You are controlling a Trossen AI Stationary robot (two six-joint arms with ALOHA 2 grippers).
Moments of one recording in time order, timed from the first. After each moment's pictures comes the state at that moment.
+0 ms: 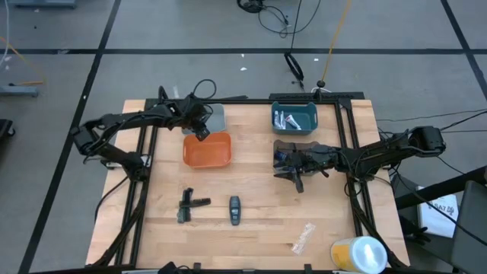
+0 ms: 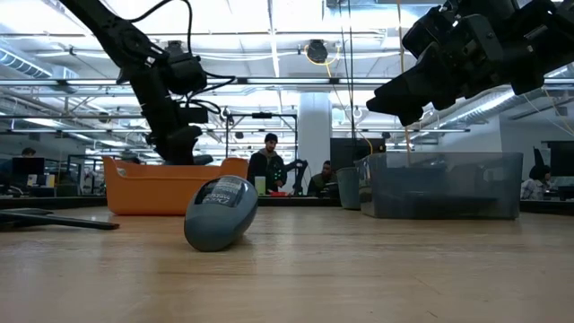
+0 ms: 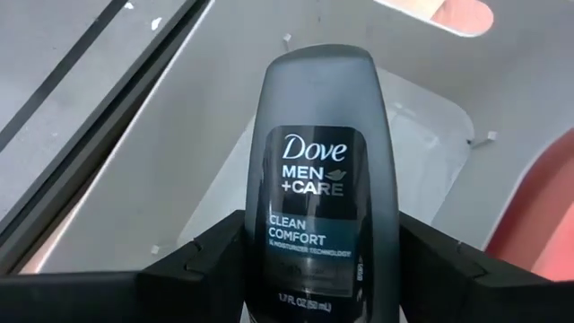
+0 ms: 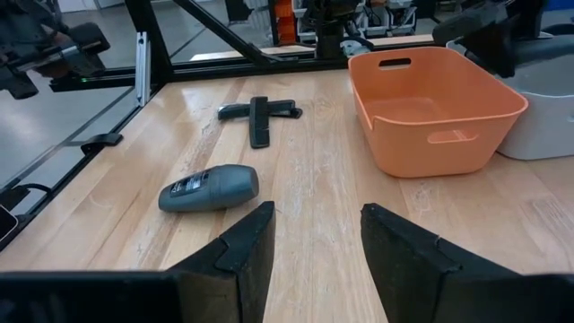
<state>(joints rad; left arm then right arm) 0.66 1.42 0.79 -0.37 -0.11 0.07 0.02 1.19 0.34 0.60 -0.10 0.10</state>
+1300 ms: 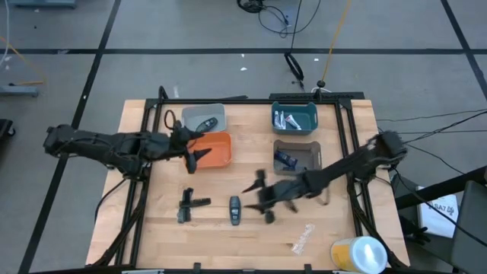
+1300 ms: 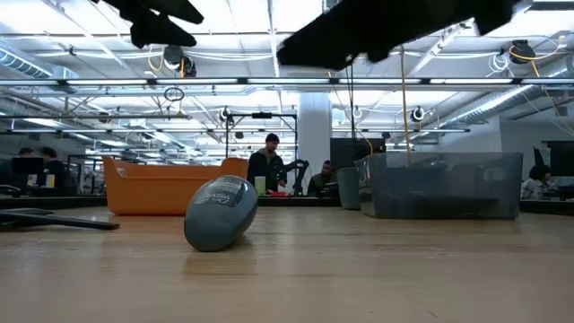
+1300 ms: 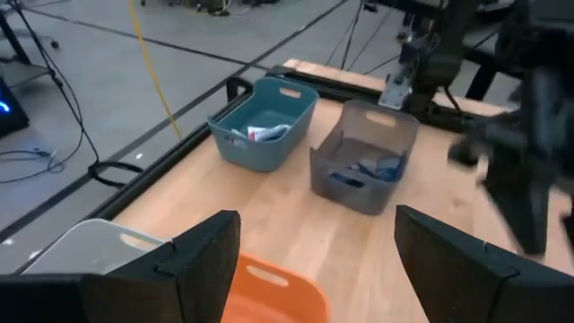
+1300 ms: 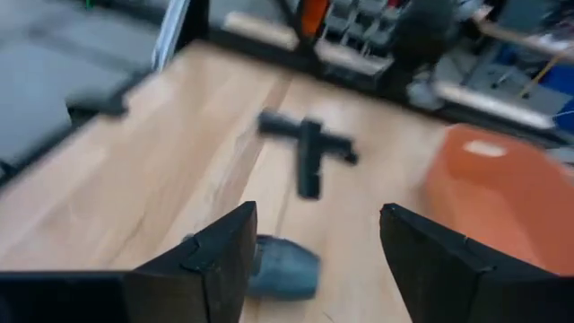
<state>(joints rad) -0.11 0.90 0.79 -0.28 -0.46 -0.25 0.34 1.67 0.89 0.43 0.20 -0.15</state>
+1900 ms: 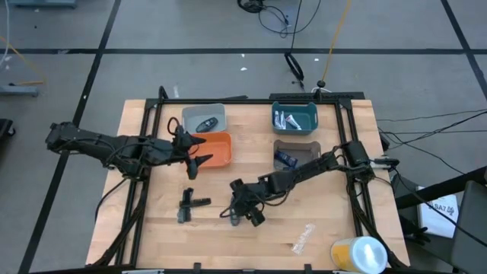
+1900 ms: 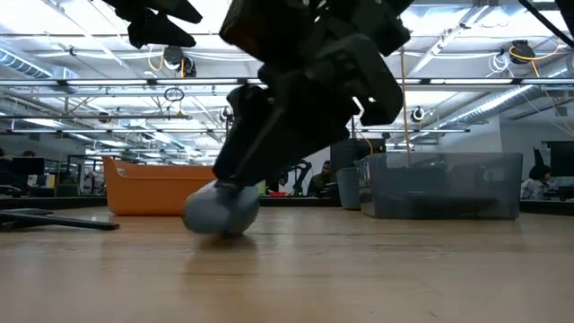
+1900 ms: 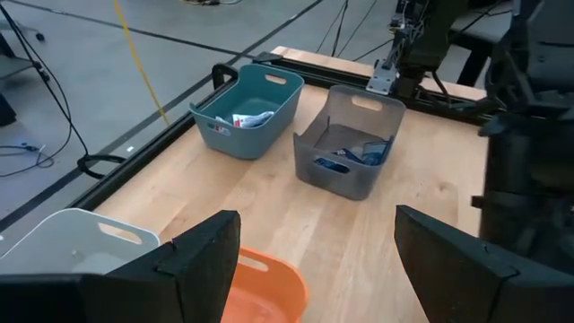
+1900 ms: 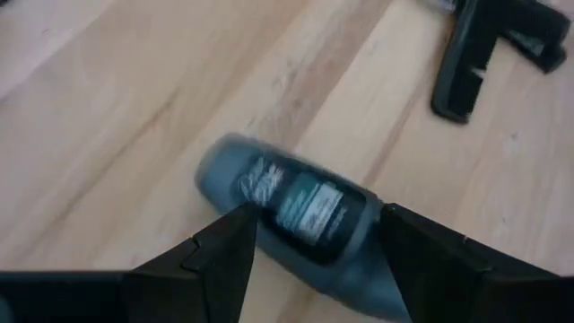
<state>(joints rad) -0.19 0.93 0.79 -0.28 -0.50 -0.29 0.25 2.06 1.39 -0.16 -0.13 -0.29</state>
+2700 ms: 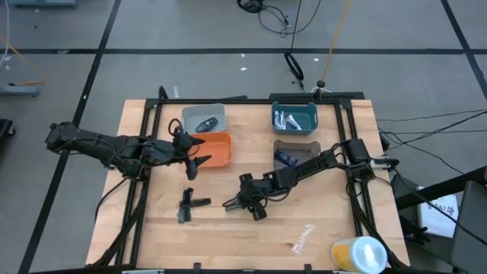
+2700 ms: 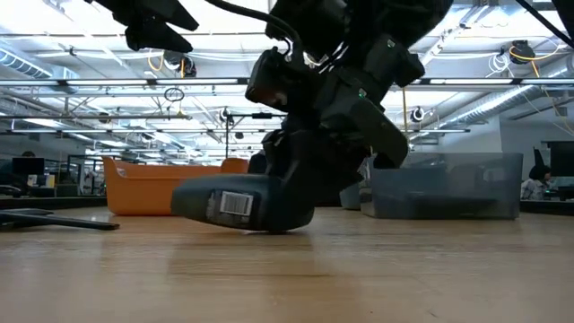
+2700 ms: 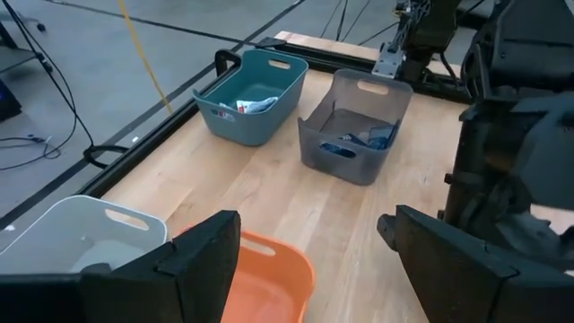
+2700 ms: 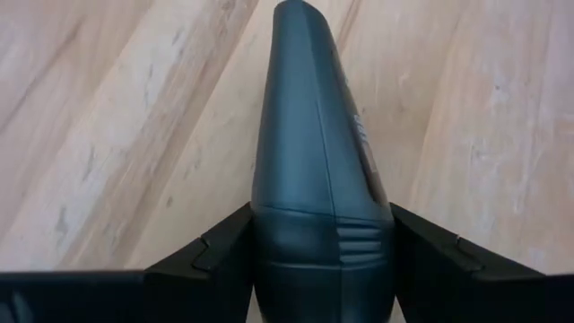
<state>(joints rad) -0.19 0.93 0.79 -0.33 -0.50 -0.29 0.22 2.05 1.24 -0.14 -0.05 -0.15</state>
